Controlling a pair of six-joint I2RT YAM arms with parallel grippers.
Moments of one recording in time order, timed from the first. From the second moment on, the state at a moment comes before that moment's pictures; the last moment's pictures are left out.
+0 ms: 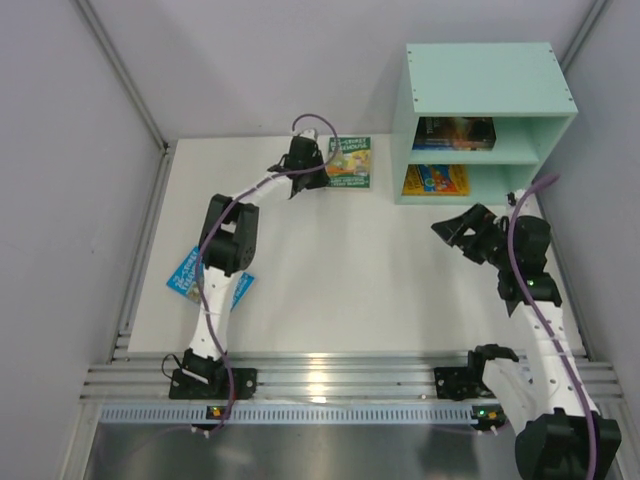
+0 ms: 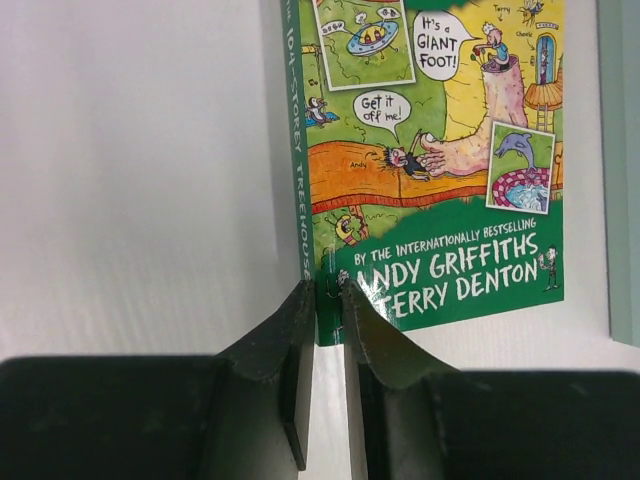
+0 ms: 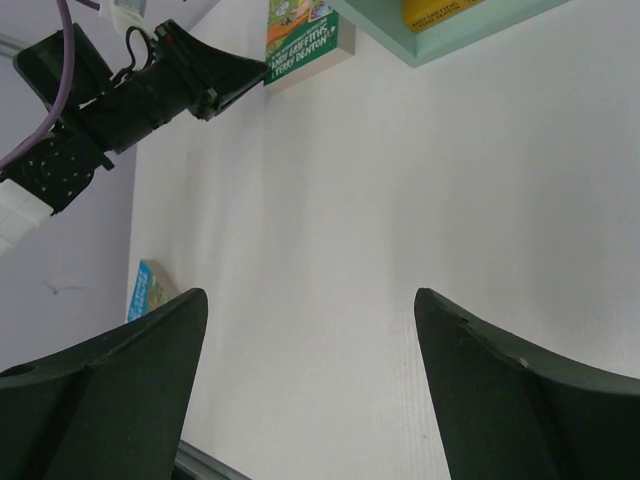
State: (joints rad) left arm -0.38 2.42 1.93 -0.14 0.08 -0.47; right arm -0.09 0.79 0.62 -0.22 -0.47 0.66
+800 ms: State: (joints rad) left arm -0.35 2.00 1.64 -0.33 0.18 -0.43; right arm -0.08 0.74 0.56 -0.23 -0.50 0.68
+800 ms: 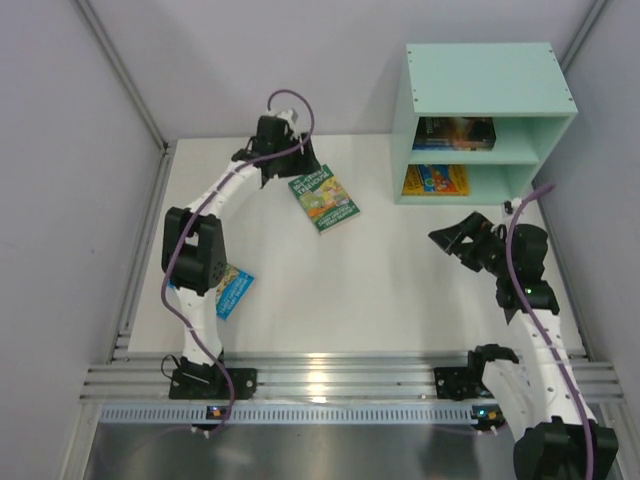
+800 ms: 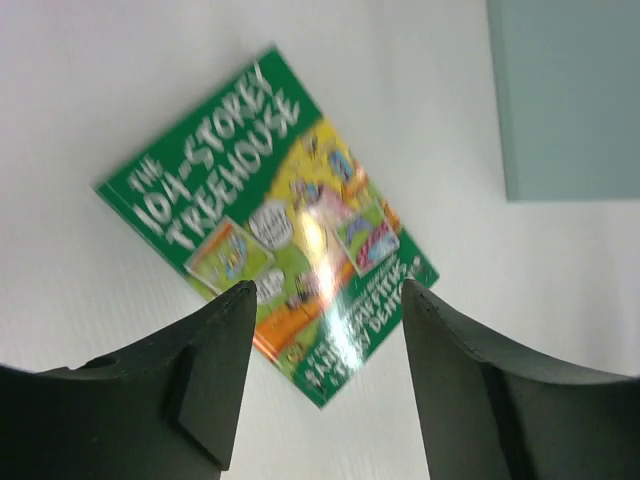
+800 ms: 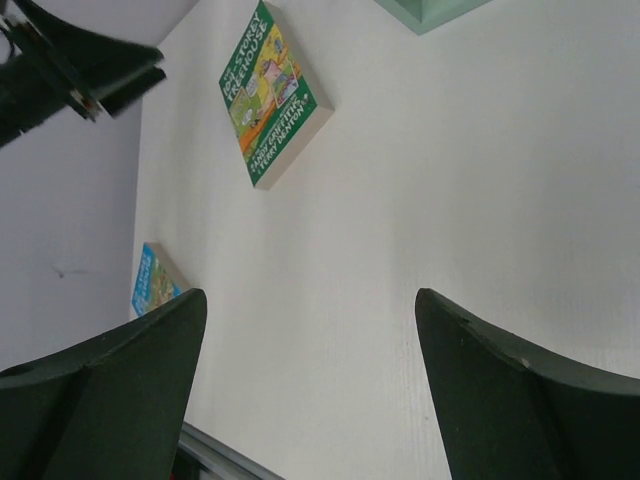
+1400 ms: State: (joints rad) left arm -0.16 2.34 1.85 -0.31 0.48 -0.21; right arm -0.08 0.70 0.60 -0.32 -0.46 0.59
